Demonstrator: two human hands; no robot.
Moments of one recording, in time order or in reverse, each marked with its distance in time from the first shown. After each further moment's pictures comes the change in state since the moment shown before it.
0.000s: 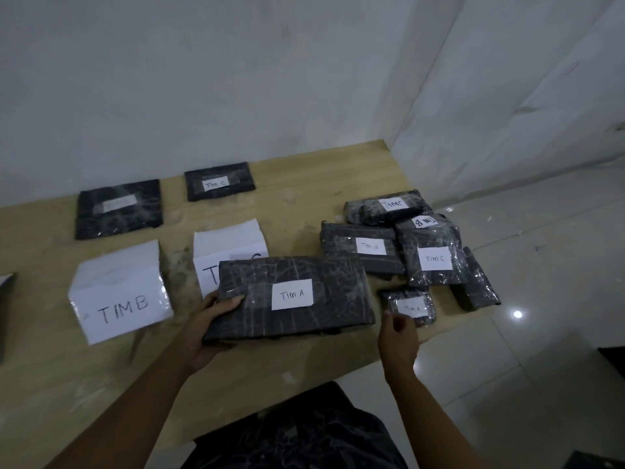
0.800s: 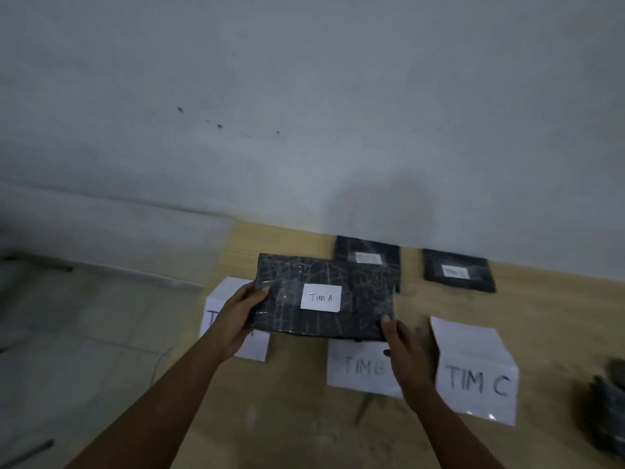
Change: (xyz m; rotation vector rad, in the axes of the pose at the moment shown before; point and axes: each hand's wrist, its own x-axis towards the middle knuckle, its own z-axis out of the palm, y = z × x) left_hand -0.076 0.154 -0.370 -0.207 0.376 0.325; right_hand -0.255 -0.192 0.317 0.024 -0.940 -0.381
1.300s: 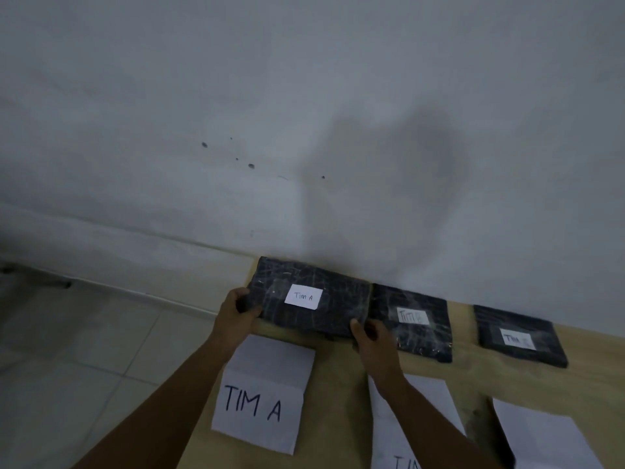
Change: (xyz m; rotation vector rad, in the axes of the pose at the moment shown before) left_hand 0.146 0.063 -0.072 0.434 0.295 0.133; right_hand 0.172 -0.013 0.136 -0.139 0.044 0.086
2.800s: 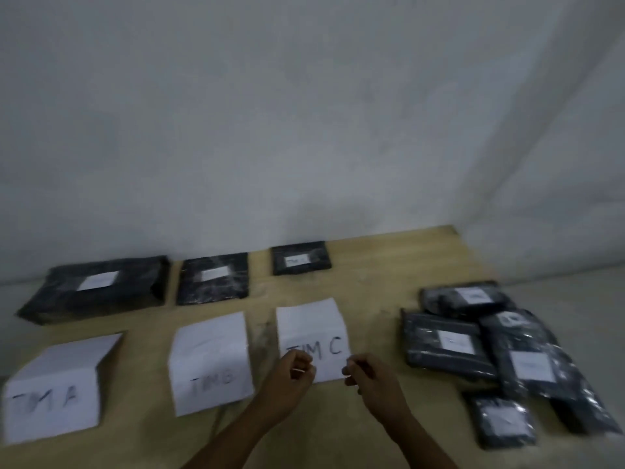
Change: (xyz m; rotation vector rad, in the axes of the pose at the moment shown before) left_hand -0.346 -0.044 0.359 0.349 -0.691 0.243; right_hand -0.231 0.153 -0.367 0.025 0.219 0.071
